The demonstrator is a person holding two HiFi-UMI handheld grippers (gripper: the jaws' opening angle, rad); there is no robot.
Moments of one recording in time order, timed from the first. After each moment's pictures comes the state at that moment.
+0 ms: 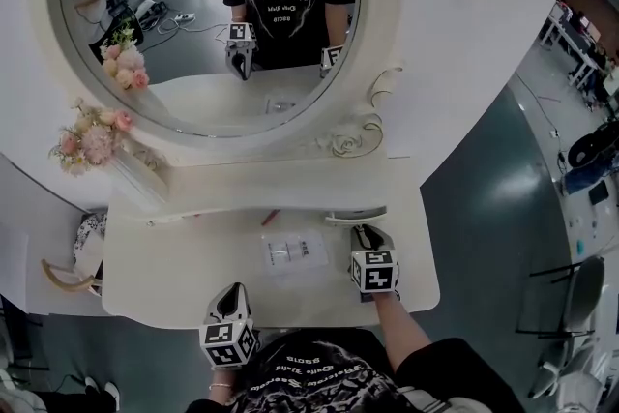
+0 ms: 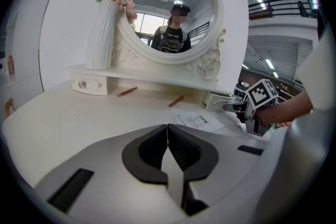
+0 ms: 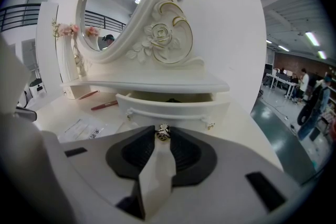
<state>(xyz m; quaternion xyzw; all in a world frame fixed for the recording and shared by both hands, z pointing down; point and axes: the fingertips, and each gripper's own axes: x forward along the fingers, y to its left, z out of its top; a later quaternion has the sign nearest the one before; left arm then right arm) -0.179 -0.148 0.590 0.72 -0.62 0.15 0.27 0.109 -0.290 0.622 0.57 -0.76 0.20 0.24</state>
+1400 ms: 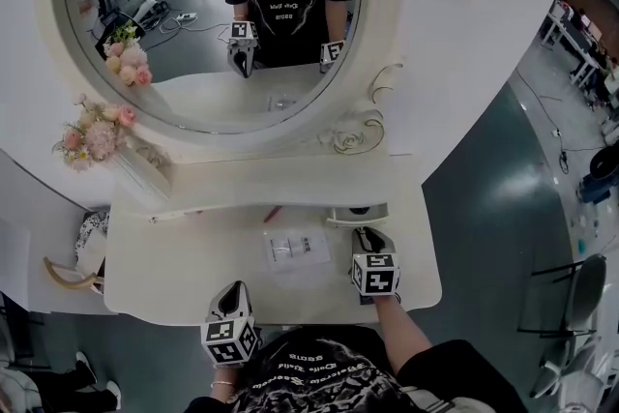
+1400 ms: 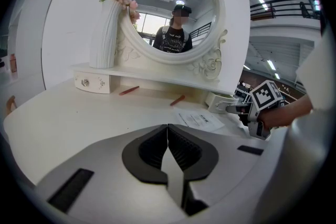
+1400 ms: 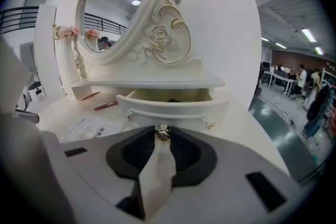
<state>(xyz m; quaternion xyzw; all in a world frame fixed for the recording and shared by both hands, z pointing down) -0.183 -0.143 0.593 0.71 -0.63 0.14 0.27 0.106 -0.276 0.623 0.58 -0.76 0.21 0.23</state>
